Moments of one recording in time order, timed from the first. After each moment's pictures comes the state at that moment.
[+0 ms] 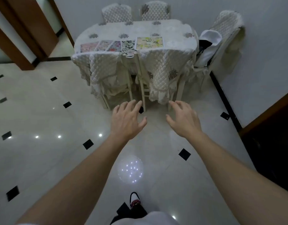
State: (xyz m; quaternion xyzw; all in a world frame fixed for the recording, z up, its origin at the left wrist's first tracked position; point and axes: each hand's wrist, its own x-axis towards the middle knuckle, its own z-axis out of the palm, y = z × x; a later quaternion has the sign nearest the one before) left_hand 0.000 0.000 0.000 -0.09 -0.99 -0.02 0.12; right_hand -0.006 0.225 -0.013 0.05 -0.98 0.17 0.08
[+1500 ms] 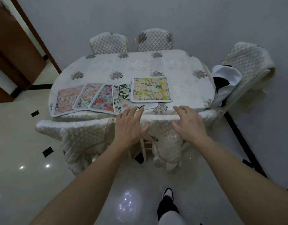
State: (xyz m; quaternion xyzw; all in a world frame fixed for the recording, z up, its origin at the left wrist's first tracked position) left_hand -0.582 -0.002 -0.008 -0.11 -0.99 -0.04 0.12; right_hand -0.574 0.236 -0.010 0.04 -0.98 0.14 0.10
